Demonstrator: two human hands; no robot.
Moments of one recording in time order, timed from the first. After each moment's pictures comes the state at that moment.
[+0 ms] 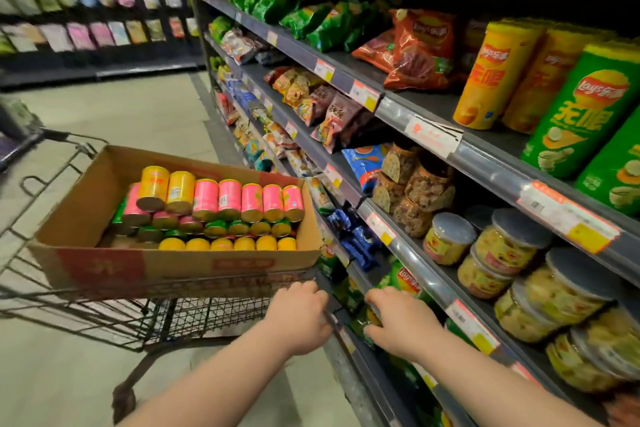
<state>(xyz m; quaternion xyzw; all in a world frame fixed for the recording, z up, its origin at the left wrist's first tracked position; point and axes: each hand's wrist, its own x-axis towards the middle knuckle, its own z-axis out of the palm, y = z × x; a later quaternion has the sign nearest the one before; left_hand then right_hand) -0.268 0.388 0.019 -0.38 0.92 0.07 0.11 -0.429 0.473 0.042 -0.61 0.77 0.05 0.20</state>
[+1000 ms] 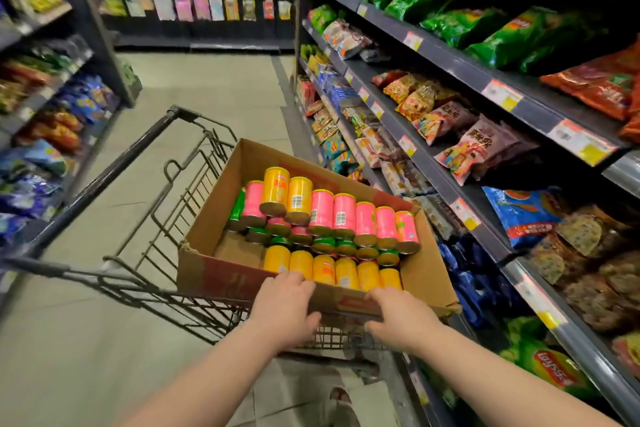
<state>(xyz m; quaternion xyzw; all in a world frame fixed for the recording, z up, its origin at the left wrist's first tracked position) -0.036 0.209 0.003 -0.50 0.86 0.08 0.06 -0.234 0.250 0.022 -0.68 0.69 0.09 0.22</state>
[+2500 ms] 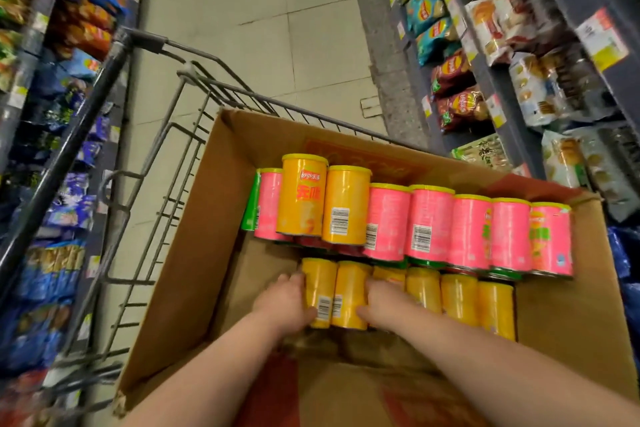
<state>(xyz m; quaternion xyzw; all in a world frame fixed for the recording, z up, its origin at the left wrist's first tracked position) -0.014 -0.002 -0.127 -0.67 0.59 0.36 0.28 -0.194 -0.004 -0.155 -0.60 0.60 0.20 0.49</state>
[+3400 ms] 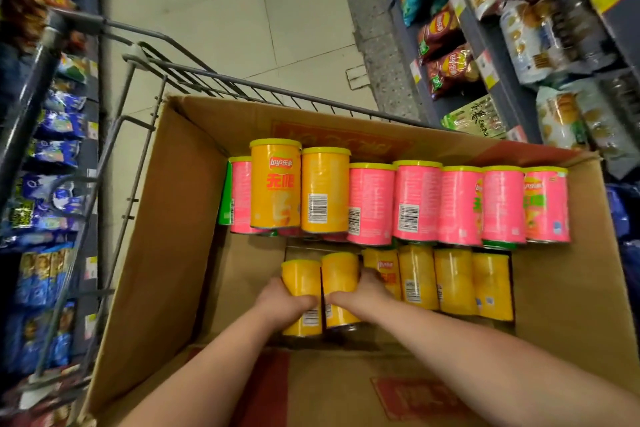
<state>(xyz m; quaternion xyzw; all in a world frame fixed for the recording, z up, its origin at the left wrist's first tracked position) -0.025 0.007 -0.151 -0.78 0.37 0.47 0.16 -0.178 0.018 -0.193 -0.36 0.70 0.07 0.62</state>
